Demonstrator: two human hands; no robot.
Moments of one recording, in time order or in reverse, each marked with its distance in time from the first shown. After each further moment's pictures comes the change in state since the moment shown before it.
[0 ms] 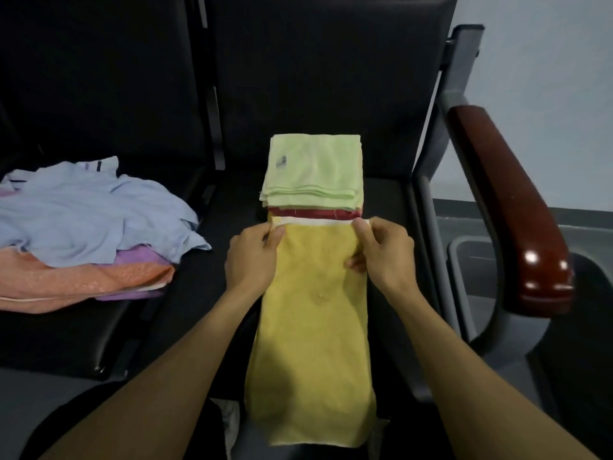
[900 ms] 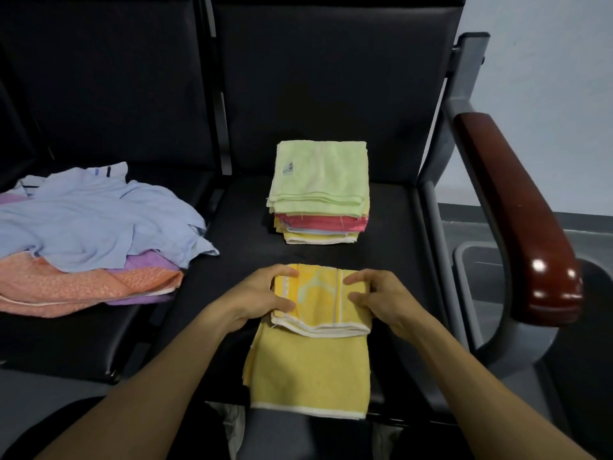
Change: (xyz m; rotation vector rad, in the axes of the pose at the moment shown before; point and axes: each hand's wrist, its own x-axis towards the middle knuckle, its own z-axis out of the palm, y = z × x) left_hand -0.008 -0.035 -0.015 -0.142 -0.694 -0.257; right_hand -0.016 0.038 0.000 -0.100 -0.438 0.424
